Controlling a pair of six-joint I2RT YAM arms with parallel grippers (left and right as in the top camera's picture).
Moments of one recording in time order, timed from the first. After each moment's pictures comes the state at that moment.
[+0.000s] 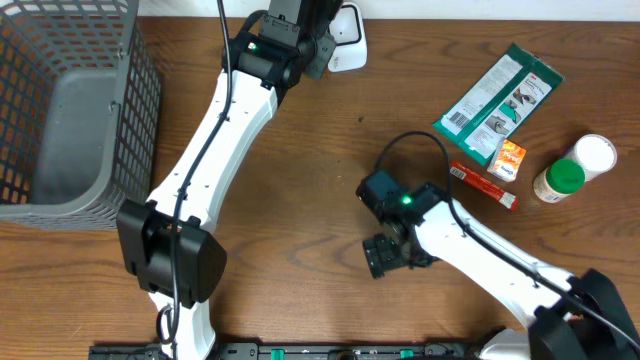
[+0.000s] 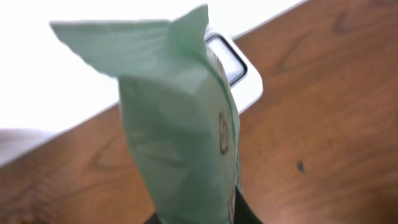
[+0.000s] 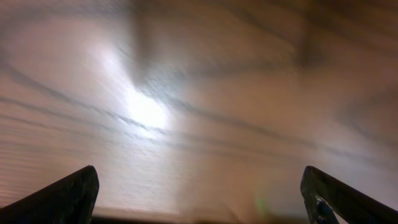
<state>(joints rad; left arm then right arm) -0.41 1.98 1.98 -0.71 -0.10 0.18 0.68 1.54 0.97 -1.11 0.05 0.45</state>
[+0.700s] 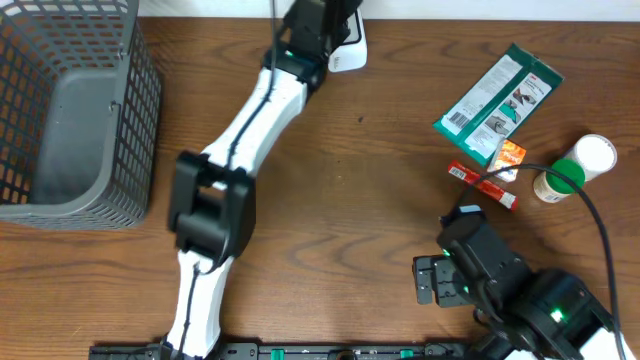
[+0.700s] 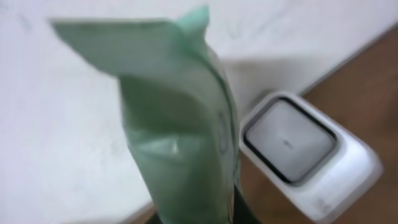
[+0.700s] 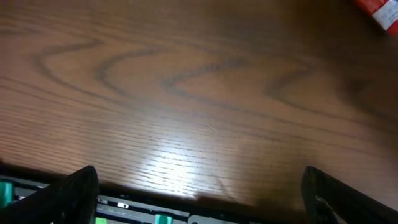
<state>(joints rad) -0.42 2.29 1.99 -0.12 -0.32 0.55 0.70 0.85 0.97 -1.30 0.13 0.57</state>
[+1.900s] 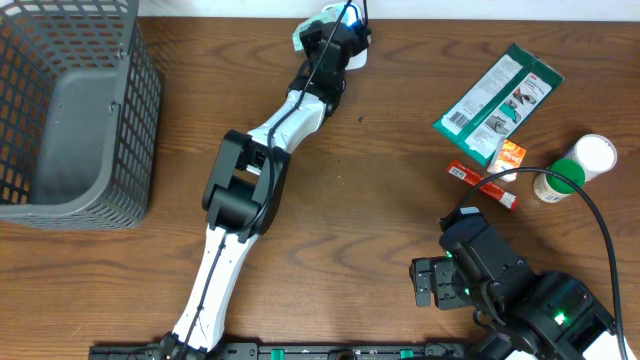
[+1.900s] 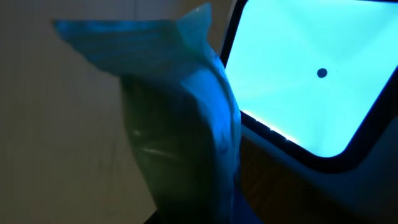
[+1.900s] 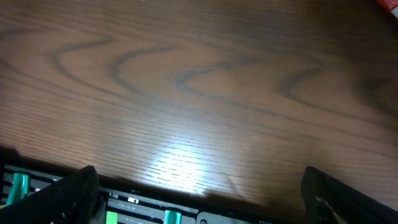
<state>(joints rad) -0.45 2.52 1.98 0.17 -0.54 1.07 0.70 0.84 0.97 -1.30 0.09 0.57</state>
